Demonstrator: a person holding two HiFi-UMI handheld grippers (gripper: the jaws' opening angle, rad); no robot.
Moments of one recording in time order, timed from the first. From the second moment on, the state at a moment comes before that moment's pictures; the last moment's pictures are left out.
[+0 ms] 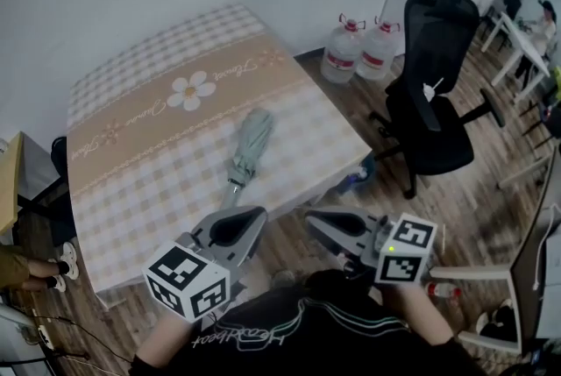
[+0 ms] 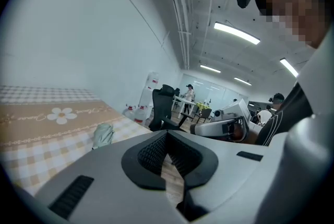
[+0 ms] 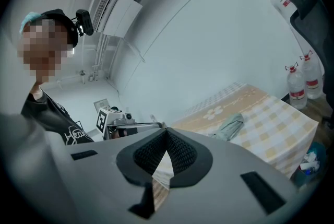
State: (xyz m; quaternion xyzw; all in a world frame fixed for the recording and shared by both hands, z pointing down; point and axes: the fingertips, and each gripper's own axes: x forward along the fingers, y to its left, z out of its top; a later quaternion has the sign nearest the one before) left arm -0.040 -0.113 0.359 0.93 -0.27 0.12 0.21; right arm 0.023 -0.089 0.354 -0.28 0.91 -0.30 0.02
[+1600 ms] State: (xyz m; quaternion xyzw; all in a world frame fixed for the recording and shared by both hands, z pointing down) left arm -0.042 -0.298 0.487 0.85 -0.40 0.26 0.24; right arm 0.067 -0.283 0.401 -0.21 0.91 -0.36 -0.02
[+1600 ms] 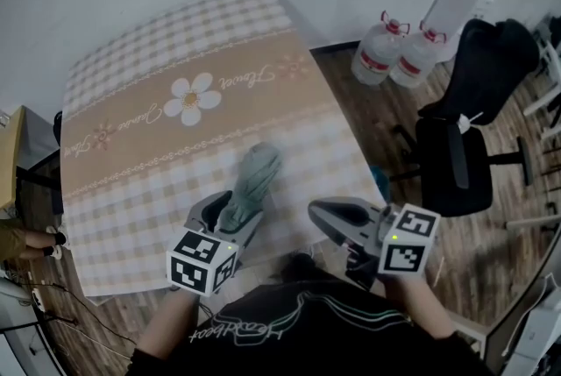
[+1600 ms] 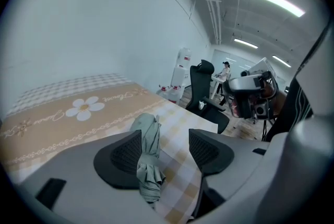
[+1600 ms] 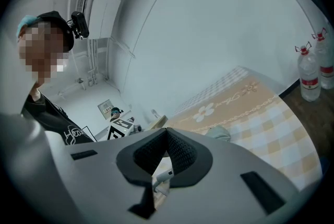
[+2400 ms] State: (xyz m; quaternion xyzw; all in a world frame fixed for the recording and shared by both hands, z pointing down) left arm -0.054 -0.315 0.604 0.77 -0.42 0.39 0.27; right arm 0.094 -0.318 0.434 -0.22 0.89 -0.41 -0.02
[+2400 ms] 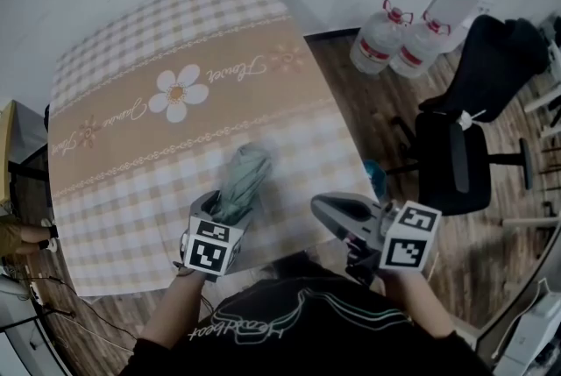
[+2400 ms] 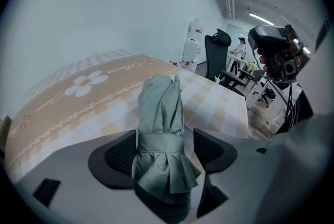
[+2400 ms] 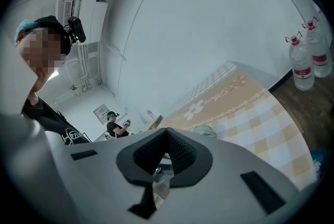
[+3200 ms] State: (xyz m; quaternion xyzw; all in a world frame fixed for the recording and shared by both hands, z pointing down) left arm -0.059 -0.318 0.632 0.76 -0.42 0.41 0.28; right arm 0.098 -0.326 0.444 -0.22 0.88 -0.43 -0.01
